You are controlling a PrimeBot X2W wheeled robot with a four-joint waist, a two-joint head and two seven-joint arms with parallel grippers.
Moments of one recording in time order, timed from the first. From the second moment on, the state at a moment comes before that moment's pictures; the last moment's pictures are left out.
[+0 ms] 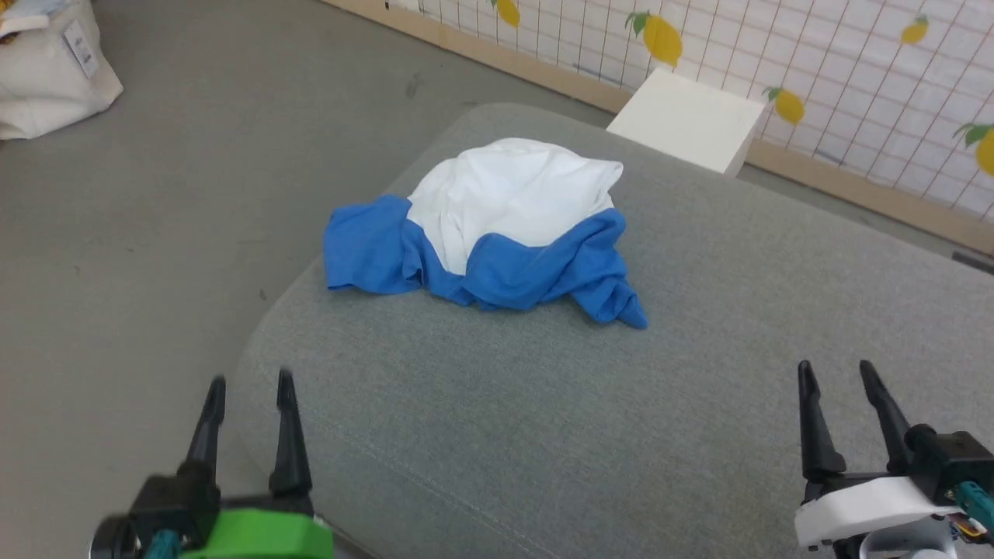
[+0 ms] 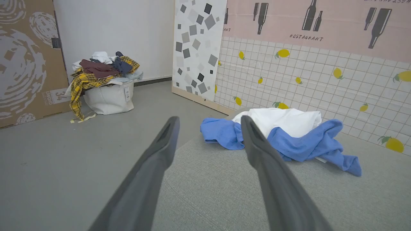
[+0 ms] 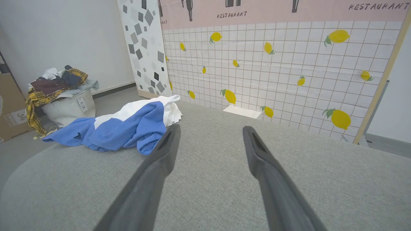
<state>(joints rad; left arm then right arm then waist) 0.13 0.05 0.01 -0.10 -0.16 0.00 -0.26 0.03 -0.05 -0.12 0.16 0.10 0.13 -0.26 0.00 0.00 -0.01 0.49</state>
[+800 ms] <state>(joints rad) -0.59 0.37 -0.07 0.07 -0.31 -0.12 0.09 -0.04 -0.05 -0.13 -0.08 0.02 0.13 -0.22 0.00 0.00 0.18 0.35</state>
